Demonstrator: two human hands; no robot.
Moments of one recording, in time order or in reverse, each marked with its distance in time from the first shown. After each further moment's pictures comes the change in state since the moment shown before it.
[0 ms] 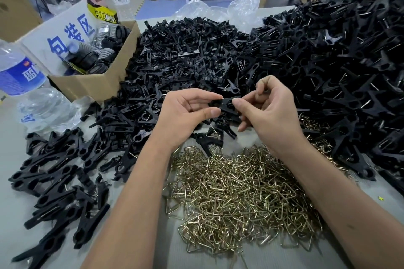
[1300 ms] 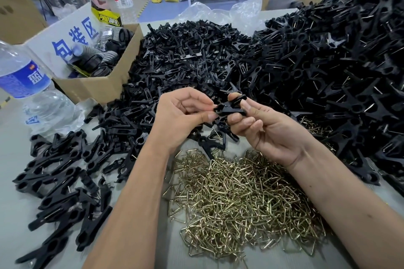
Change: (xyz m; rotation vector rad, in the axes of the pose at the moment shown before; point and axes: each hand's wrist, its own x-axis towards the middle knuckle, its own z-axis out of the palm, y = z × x) left_hand -0.004 0.000 -0.008 0.009 0.083 0.020; right_hand 0.006 0.002 -0.007 0.949 -0.418 0.663
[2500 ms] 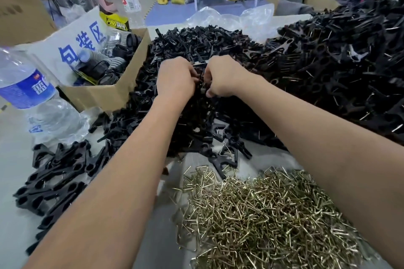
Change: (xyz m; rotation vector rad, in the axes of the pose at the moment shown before) left_hand 0.123 0.006 -0.031 1.144 0.230 -0.108; right_hand 0.173 -0.056 0.050 -2.248 0.421 -0.166
